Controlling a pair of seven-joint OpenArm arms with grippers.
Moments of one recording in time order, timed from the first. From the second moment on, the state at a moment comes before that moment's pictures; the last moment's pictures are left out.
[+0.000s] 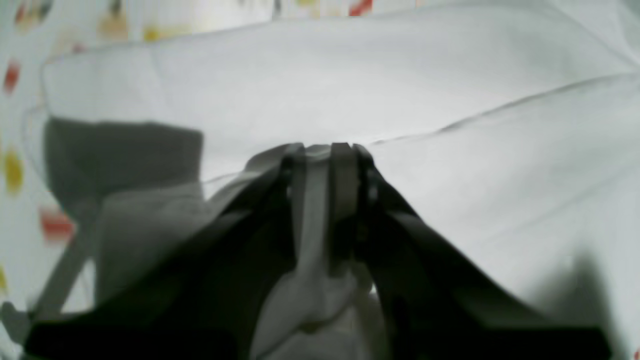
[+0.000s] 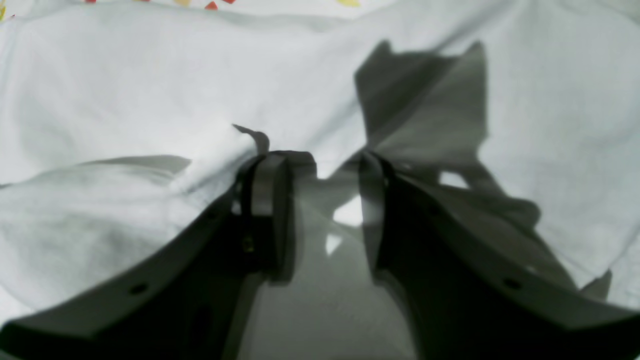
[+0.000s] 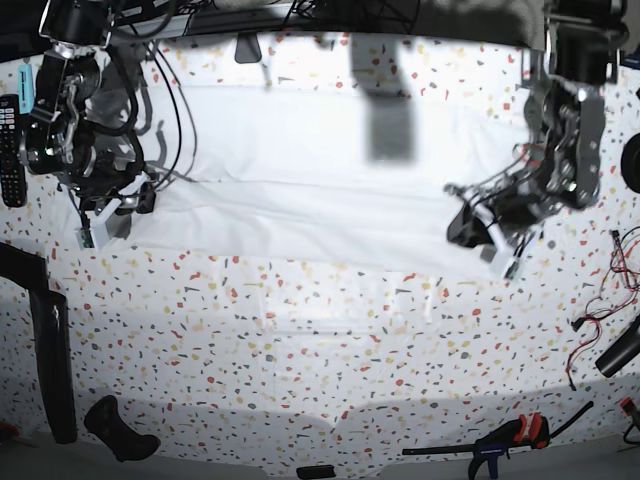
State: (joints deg) left arm -8.9 -15.9 5.0 65.0 -20.2 -30.0 33.9; right arm -4.2 18.0 20.5 81.5 19.1 28.9 -50.3
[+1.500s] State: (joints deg) left arm -11.4 -27.7 6.5 85.4 -12.7 -21.3 45.4; right arm 4.5 13.1 20.2 105.7 23.7 31.8 -63.9
